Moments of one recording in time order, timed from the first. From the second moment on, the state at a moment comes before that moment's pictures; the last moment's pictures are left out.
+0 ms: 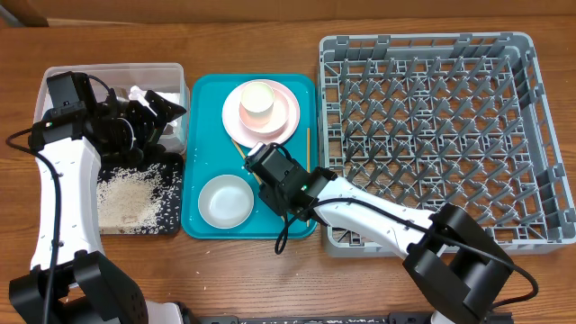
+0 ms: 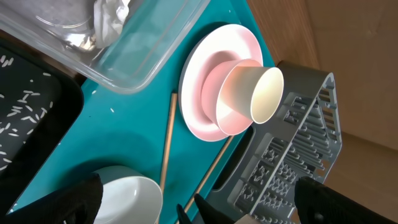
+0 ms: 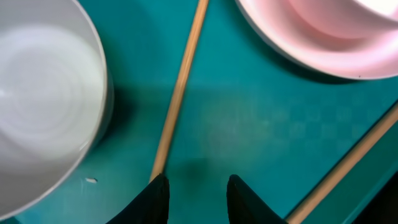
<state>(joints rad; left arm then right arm) 0.32 1.60 1.33 -0.92 0.62 -0.59 0.88 1.86 1.20 -0.43 0.13 0.03</state>
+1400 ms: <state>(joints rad) 0.32 1.60 1.33 -0.92 0.62 -0.59 0.88 1.89 1.29 -0.57 0.02 0.41</state>
